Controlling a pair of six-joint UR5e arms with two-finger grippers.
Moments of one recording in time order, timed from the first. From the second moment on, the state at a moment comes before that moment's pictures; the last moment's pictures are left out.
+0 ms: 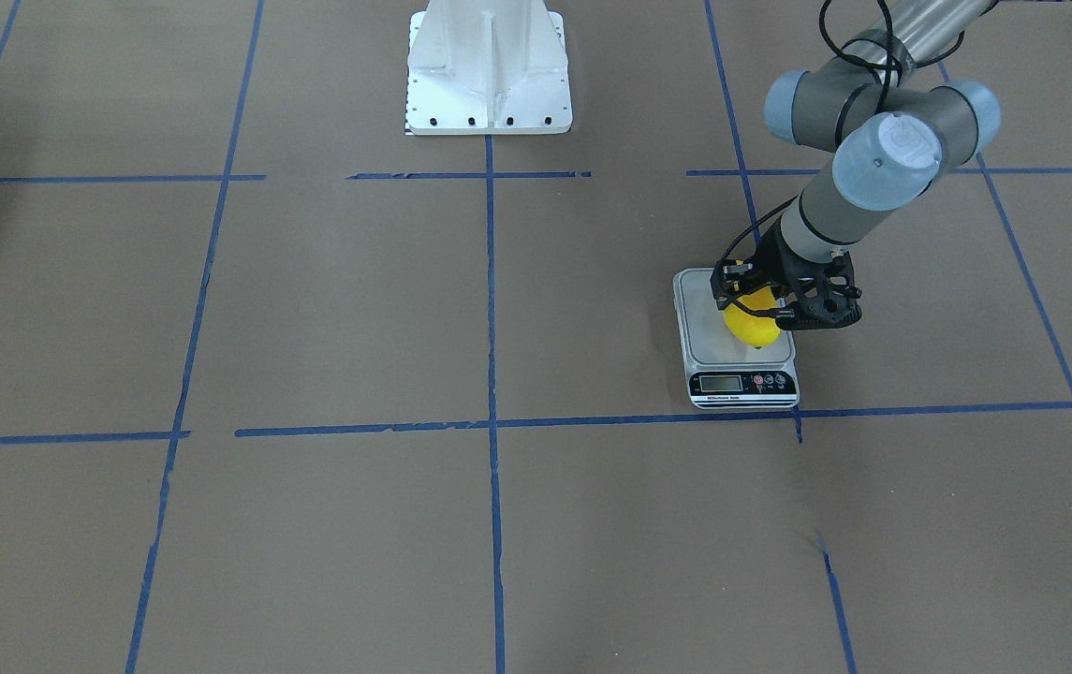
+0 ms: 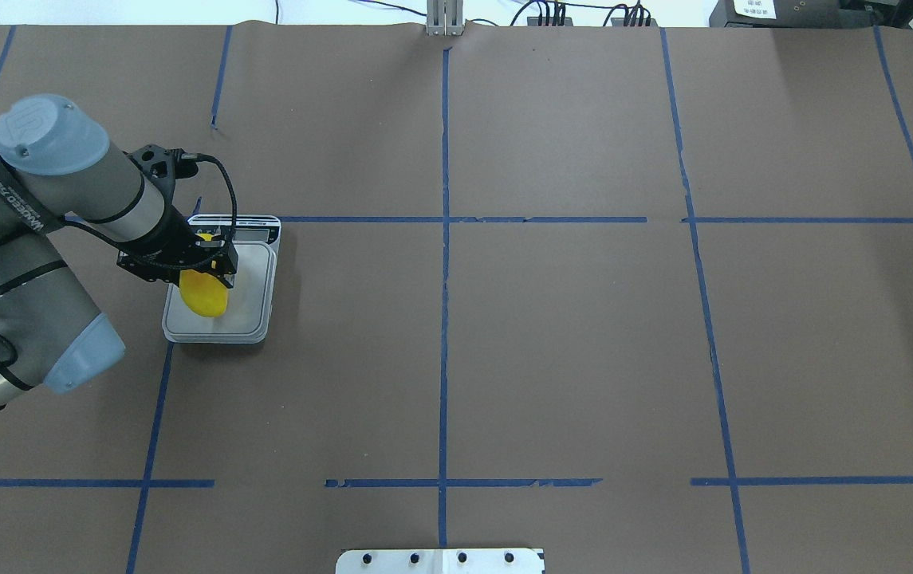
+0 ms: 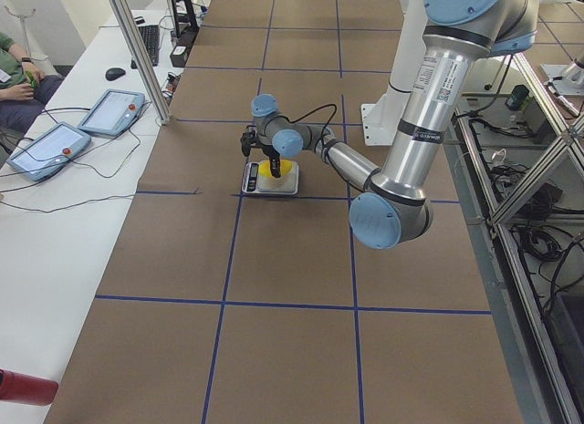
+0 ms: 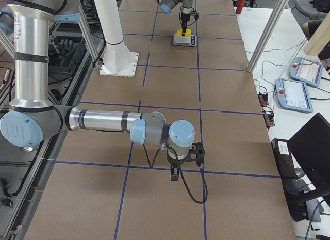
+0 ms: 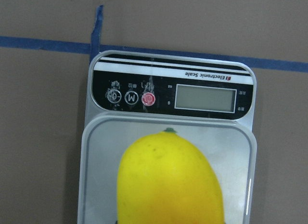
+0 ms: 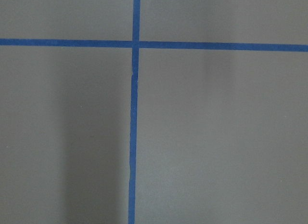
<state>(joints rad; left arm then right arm) -0.78 -1.91 -1.70 -1.77 -2.20 -1.04 1.62 -1.66 1.66 -1.68 2.35 -0.12</state>
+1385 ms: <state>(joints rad) -1.18 -1.86 -1.84 -1.45 -2.21 -0.37 1.62 -1.66 1.66 -1.68 2.35 -0.12</state>
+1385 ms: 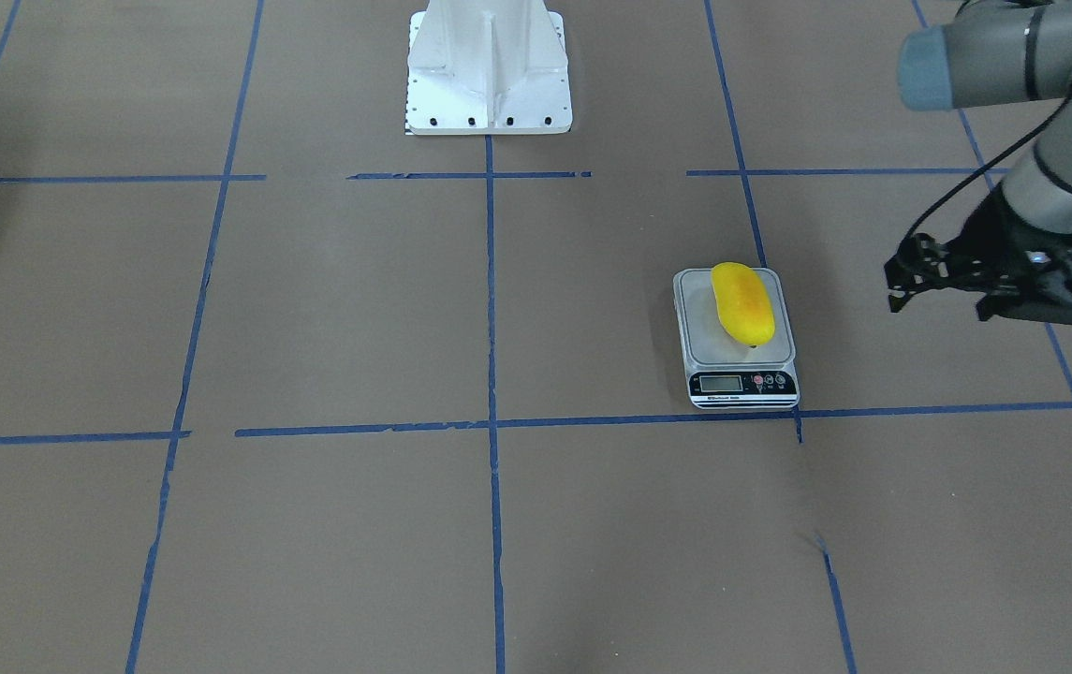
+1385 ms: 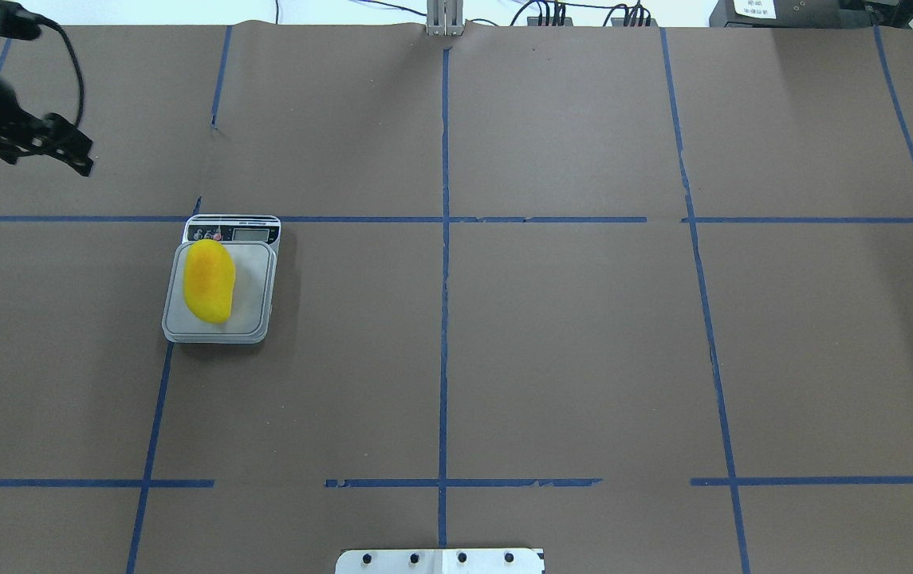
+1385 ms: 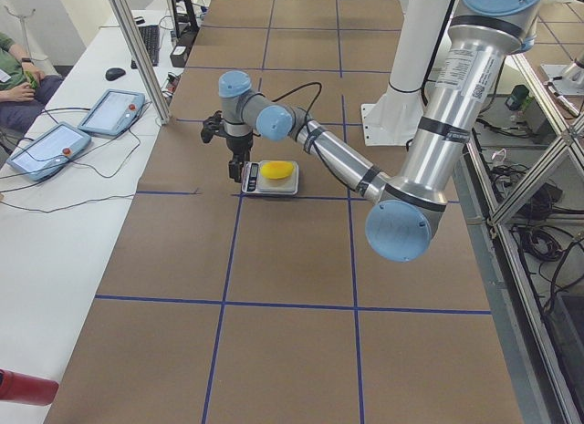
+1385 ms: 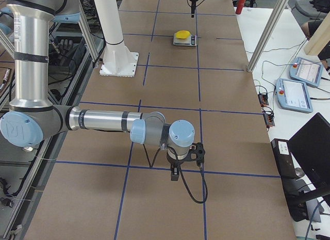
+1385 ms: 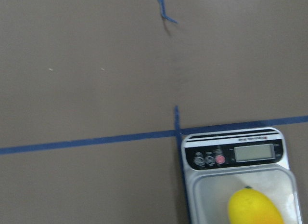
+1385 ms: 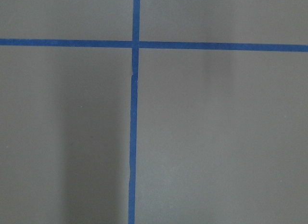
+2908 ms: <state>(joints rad) -1.60 -1.65 -1.58 -1.50 -2.38 0.12 1.62 -1.66 1.66 -1.68 2.35 -0.12</state>
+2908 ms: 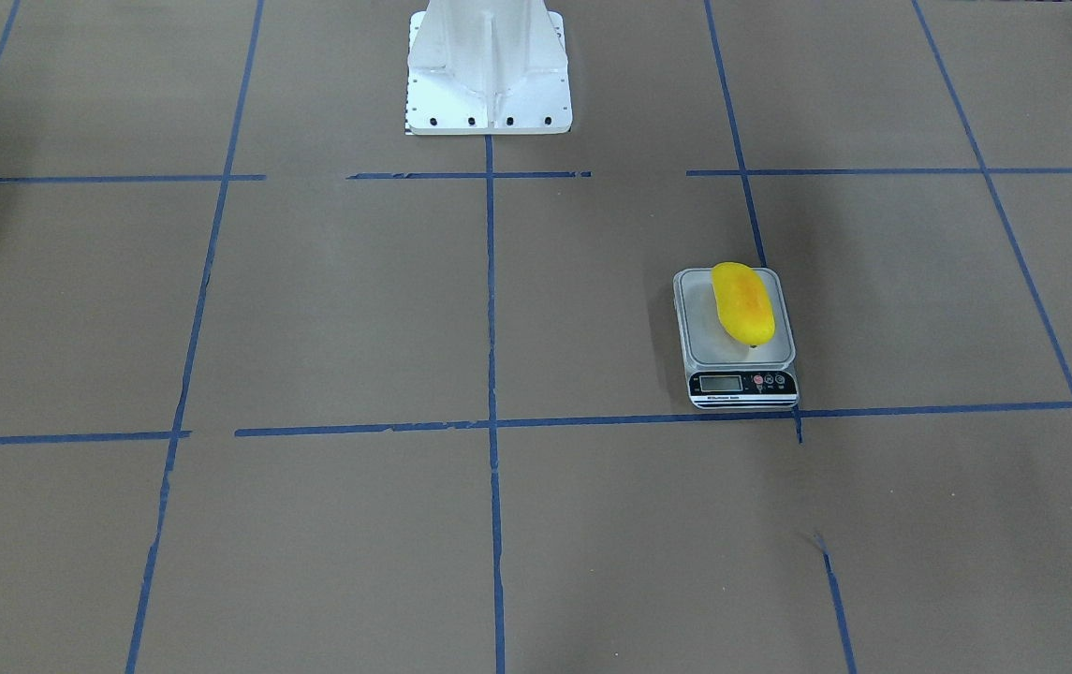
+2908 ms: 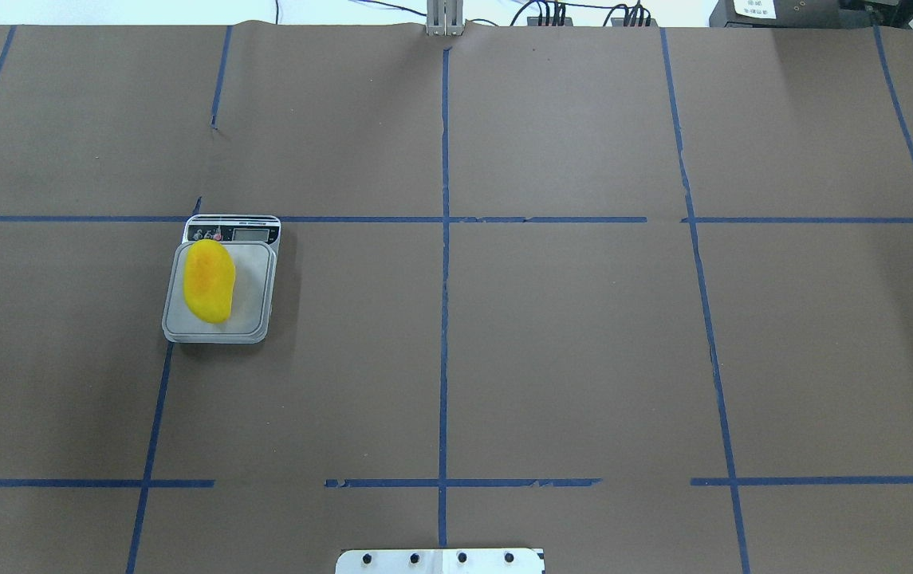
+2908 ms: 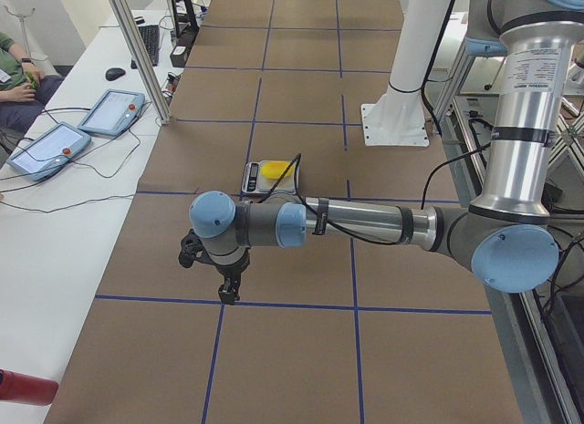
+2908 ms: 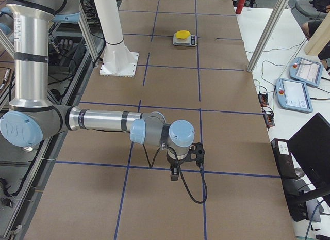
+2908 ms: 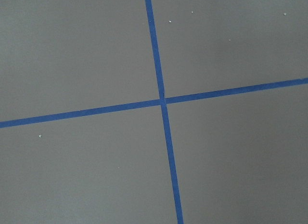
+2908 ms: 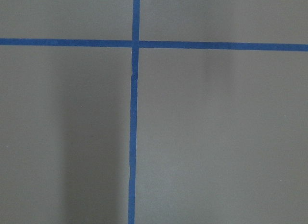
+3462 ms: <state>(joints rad) -1.60 -1.63 -1.56 -1.59 -2.38 -0.03 1.62 -1.66 1.66 -1.68 2.35 -0.12</state>
